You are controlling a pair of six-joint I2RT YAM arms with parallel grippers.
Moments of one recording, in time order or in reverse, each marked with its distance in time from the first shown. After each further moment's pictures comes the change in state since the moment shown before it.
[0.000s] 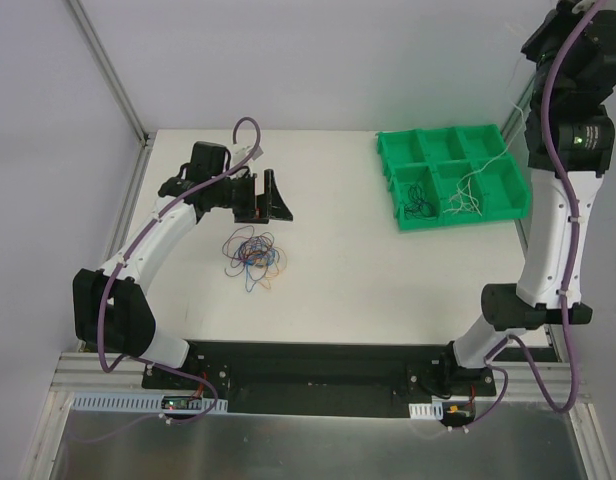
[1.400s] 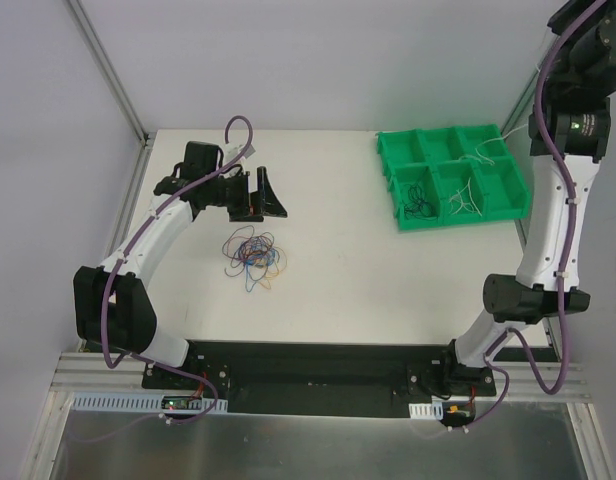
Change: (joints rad) left arm 0.052 0.016 -0.006 0.010 0.026 -0.002; right arm -0.116 0.080 -0.018 0.375 -0.056 -0.053
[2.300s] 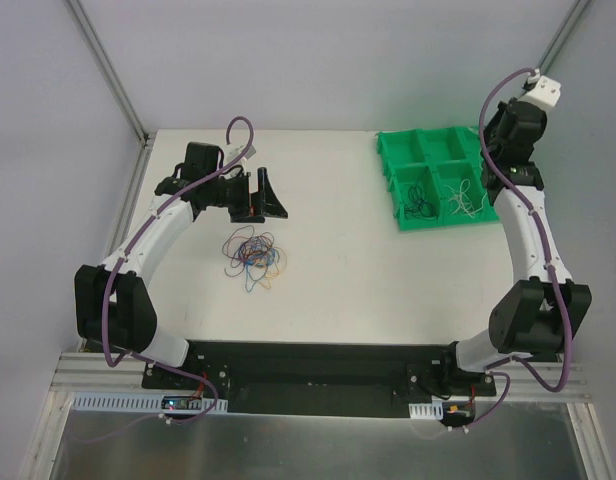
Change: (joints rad) left arm 0.000 0.005 -0.008 0.007 0.020 -0.001; right arm -0.012 -0.211 -0.940 0.150 0.010 0.119
